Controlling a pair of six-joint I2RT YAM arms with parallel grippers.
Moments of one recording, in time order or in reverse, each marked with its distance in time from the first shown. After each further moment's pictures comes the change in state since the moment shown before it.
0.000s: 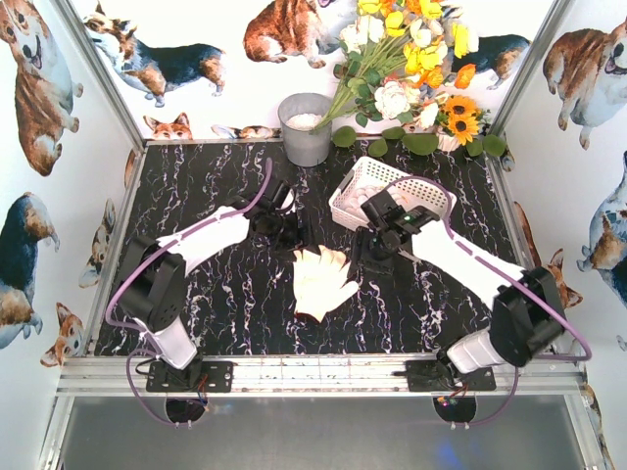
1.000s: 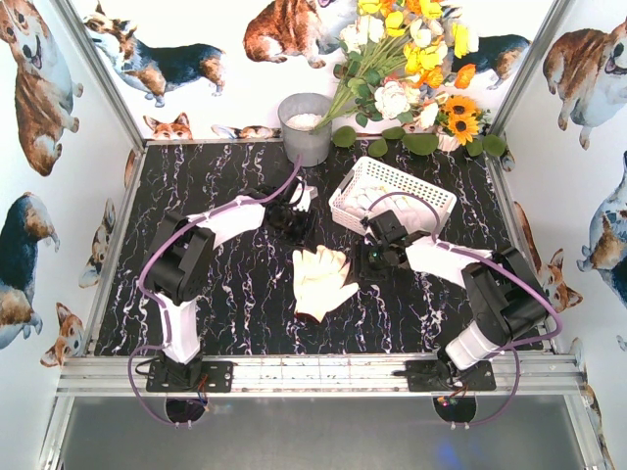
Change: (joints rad) left arm 0.031 0.248 0.143 0.051 0.024 0.458; right arm -0.089 0.137 -0.297 0.548 -0.130 -0.272
